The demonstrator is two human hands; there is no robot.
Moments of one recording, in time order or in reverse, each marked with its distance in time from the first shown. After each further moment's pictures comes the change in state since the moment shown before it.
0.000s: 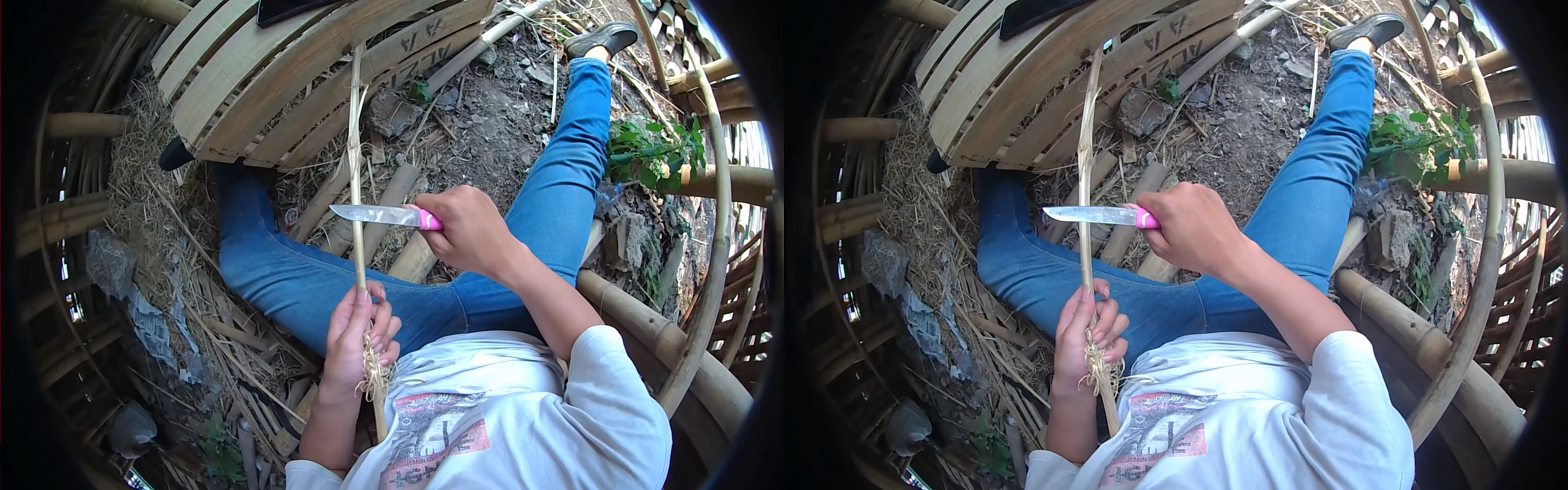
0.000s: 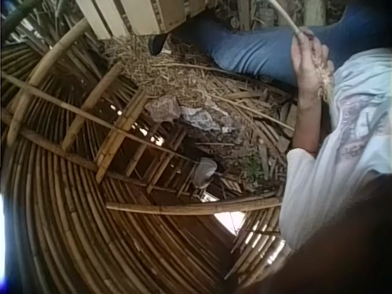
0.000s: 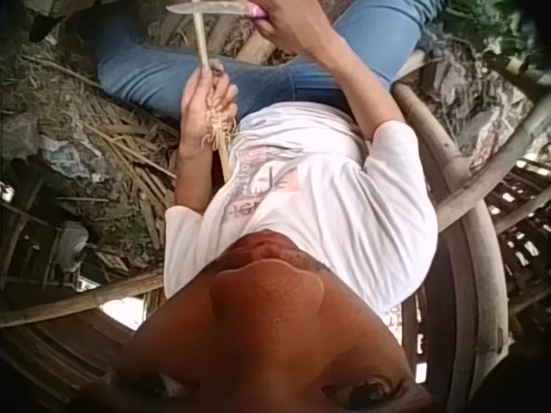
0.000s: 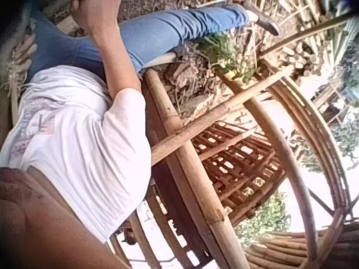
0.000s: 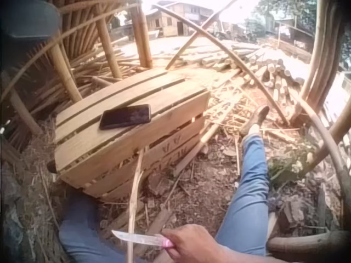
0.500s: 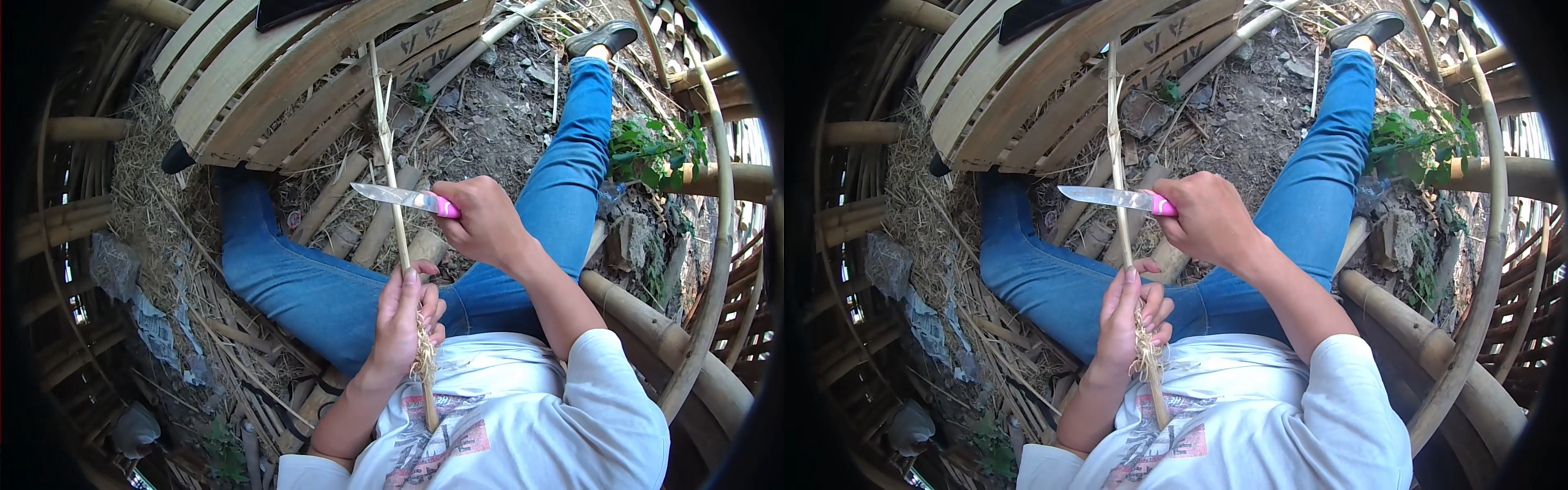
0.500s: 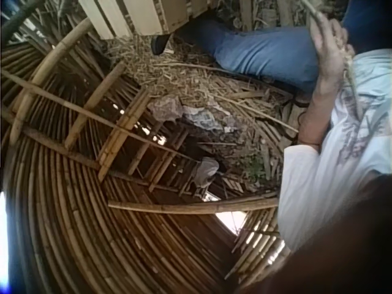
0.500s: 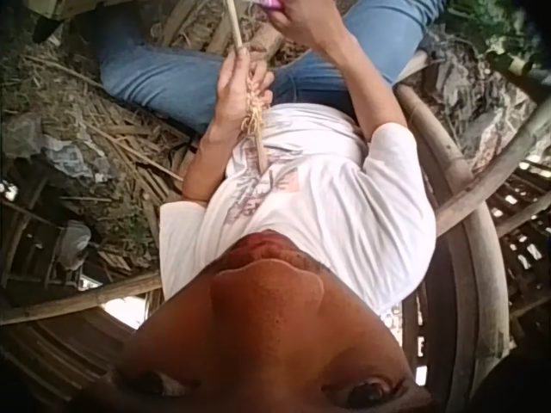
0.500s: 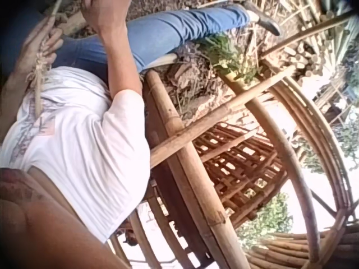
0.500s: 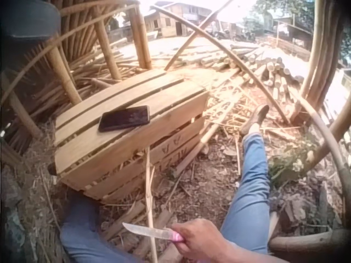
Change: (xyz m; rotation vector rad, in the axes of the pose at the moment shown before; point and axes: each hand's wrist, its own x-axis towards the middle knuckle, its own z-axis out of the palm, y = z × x) left_hand 0.034 -0.032 0.030 0.107 0.018 -0.010; right_hand 0.000 0.014 -0.009 0.078 0.101 0.027
